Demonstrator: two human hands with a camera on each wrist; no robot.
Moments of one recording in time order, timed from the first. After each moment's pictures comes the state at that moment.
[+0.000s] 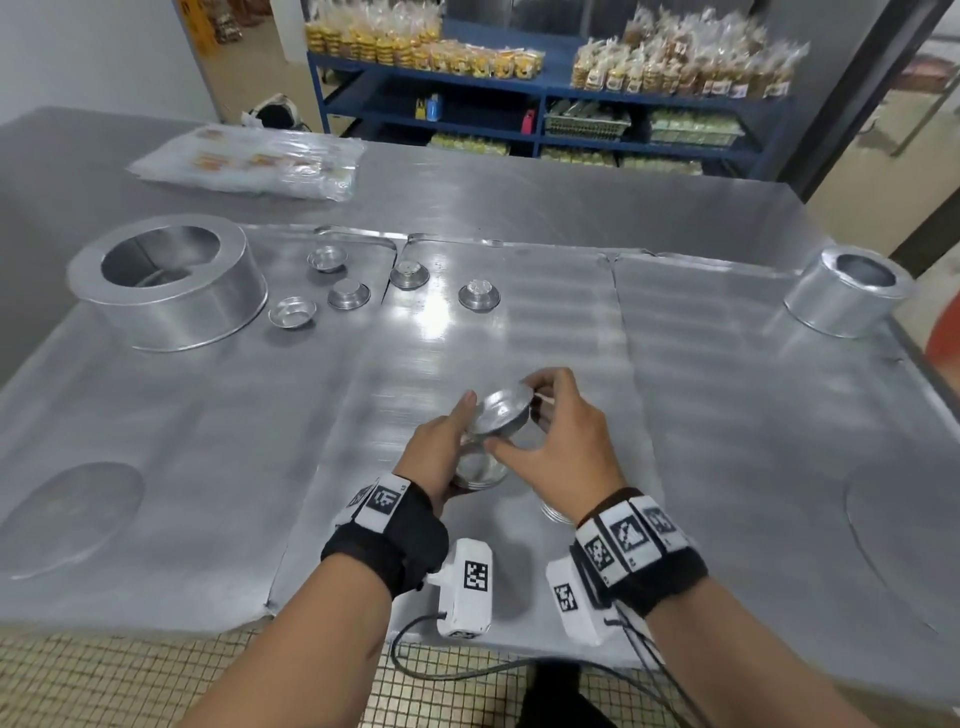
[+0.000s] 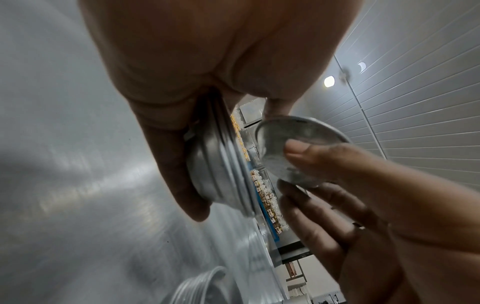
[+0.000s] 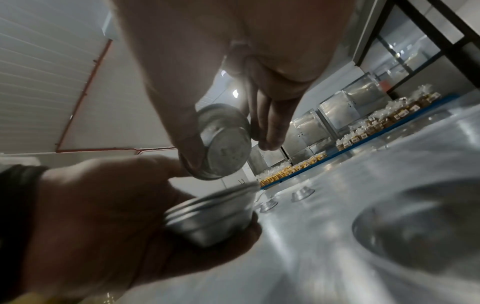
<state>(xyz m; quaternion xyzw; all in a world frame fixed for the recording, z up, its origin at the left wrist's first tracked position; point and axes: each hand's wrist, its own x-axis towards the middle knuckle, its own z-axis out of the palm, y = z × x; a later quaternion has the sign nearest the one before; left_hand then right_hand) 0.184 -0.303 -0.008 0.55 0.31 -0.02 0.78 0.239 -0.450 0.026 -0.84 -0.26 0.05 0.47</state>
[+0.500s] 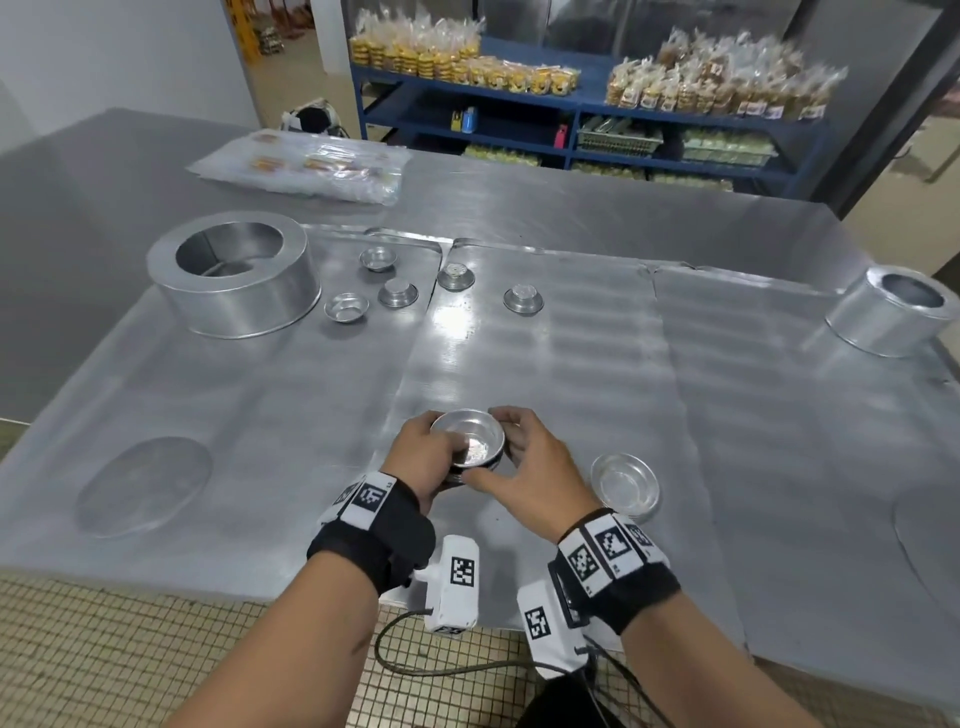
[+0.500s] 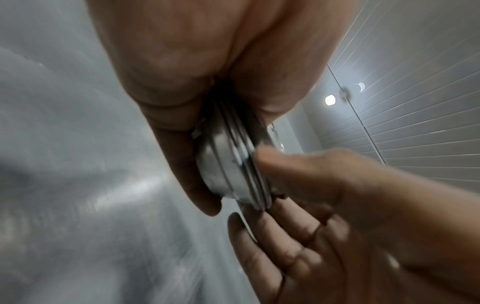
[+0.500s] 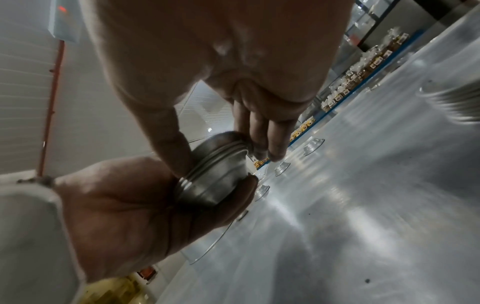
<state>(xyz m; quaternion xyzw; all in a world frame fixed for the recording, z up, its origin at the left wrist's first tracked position) 0.126 -0.252 0.000 0.58 0.35 0.05 0.74 0.182 -0.391 0.000 -0.81 -0.24 0.21 0.49</state>
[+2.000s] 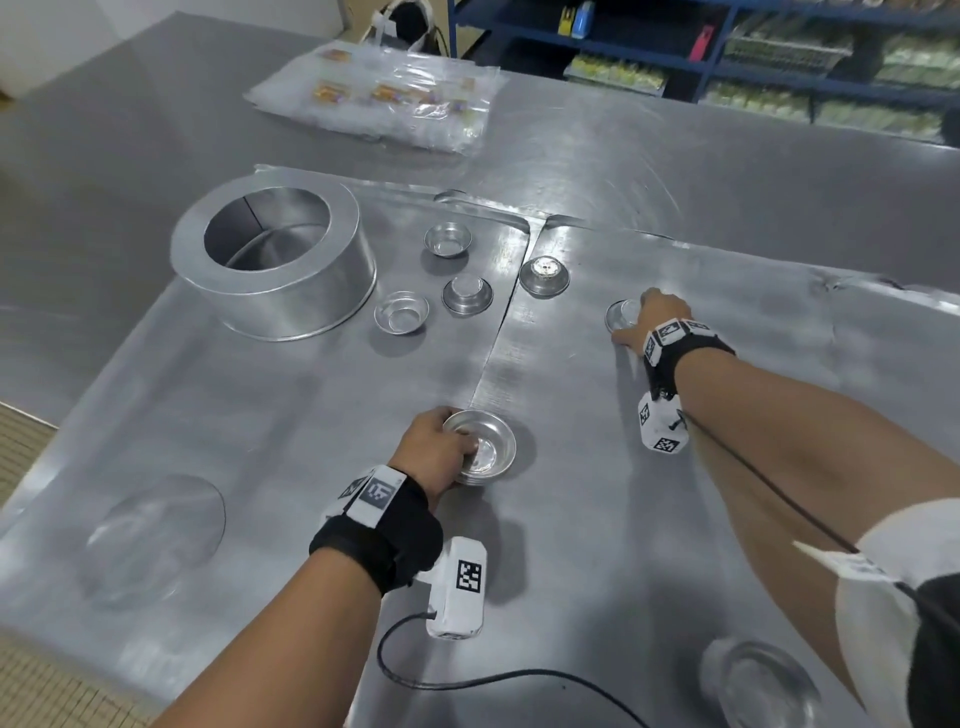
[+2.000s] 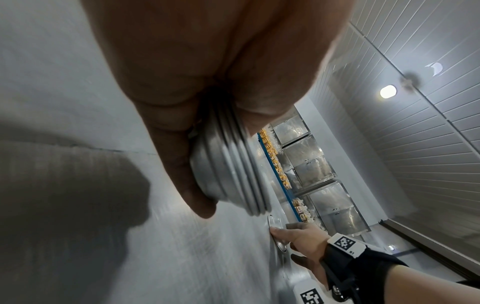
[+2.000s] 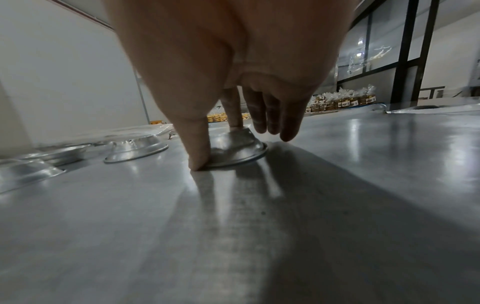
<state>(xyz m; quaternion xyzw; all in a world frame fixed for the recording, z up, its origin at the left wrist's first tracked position) 0.226 -0.122 -0.040 0.58 0.46 0.05 0.67 0.543 -0.218 -0.066 -0.97 -0.19 0.14 0.11</state>
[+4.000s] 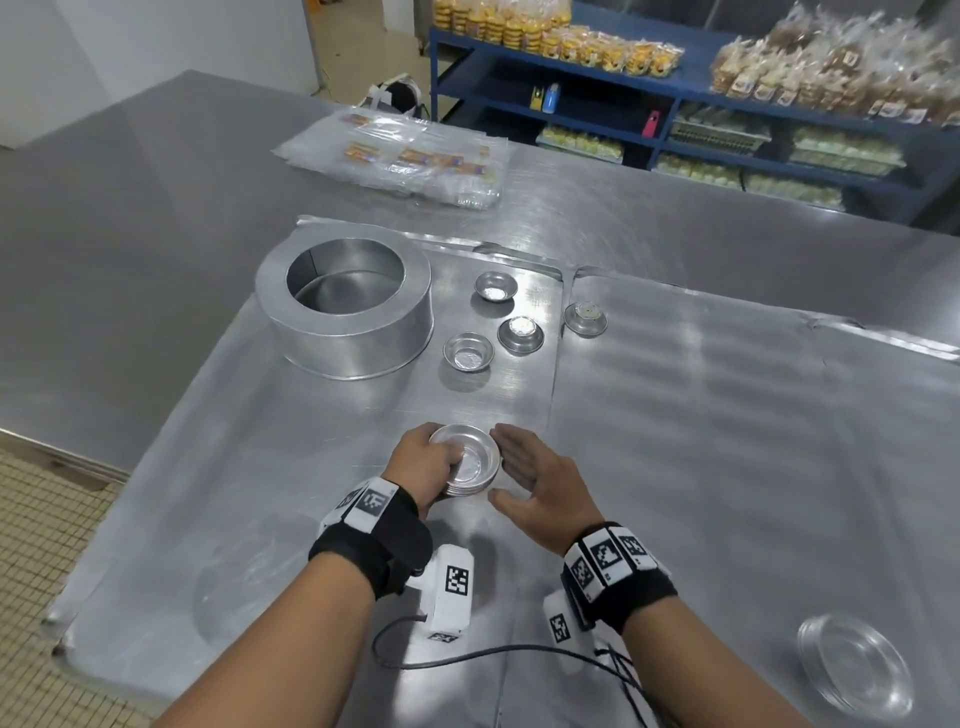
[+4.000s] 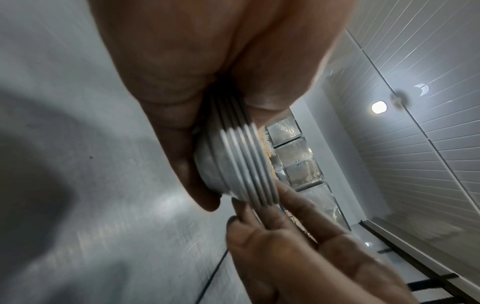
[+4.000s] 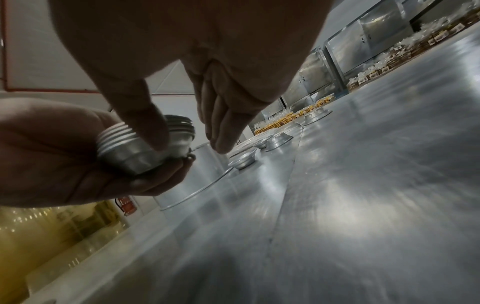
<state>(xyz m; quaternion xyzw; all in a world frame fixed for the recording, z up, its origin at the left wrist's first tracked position) 0.139 -0.007 -0.036 0.57 0.41 0.06 0.71 0.220 -0.163 -0.058 -0.76 -0.35 0.23 0.50</state>
